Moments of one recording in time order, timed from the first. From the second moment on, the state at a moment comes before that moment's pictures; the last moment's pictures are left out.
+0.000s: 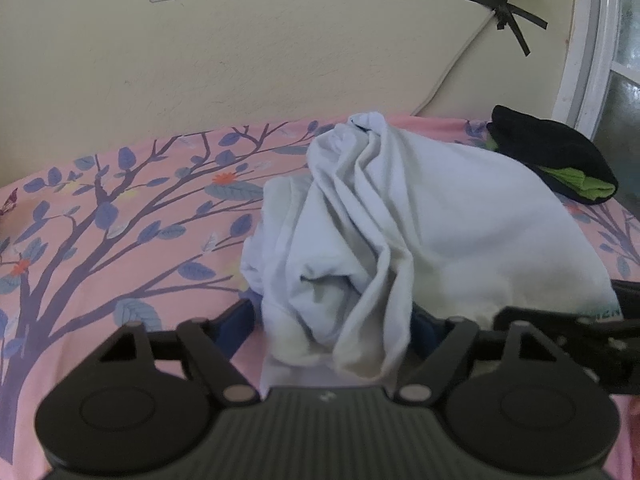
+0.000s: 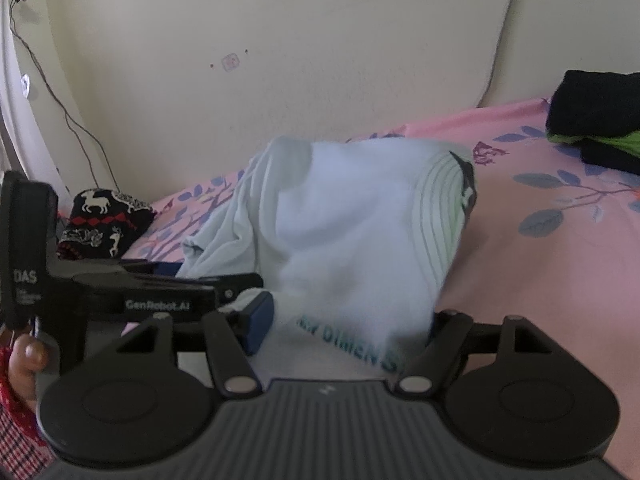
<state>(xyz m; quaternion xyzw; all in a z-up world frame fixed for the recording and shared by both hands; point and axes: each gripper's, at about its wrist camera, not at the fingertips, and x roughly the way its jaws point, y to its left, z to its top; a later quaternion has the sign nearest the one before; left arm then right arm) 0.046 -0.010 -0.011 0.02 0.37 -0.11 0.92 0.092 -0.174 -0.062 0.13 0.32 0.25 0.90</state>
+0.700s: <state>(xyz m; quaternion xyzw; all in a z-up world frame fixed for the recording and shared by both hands) 0.073 -0.065 0.046 -0.03 0.32 -0.17 0.93 0.113 -0.205 0.012 0.02 0.24 0.25 0.94</state>
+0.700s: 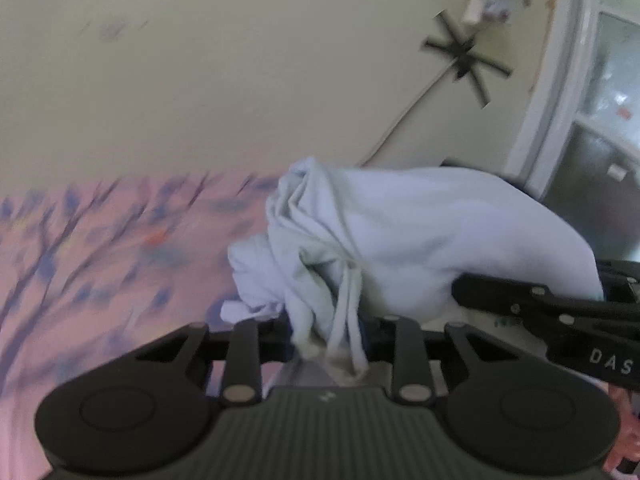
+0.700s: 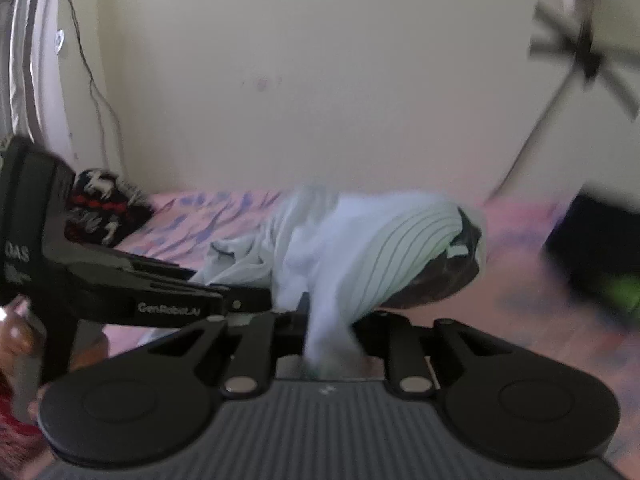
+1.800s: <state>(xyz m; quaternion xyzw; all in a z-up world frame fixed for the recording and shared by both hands) 0.060 -0.207 0.010 0.11 0.32 -0.08 0.94 0.034 -0.336 -0.046 0.22 0.23 0.03 0.95</state>
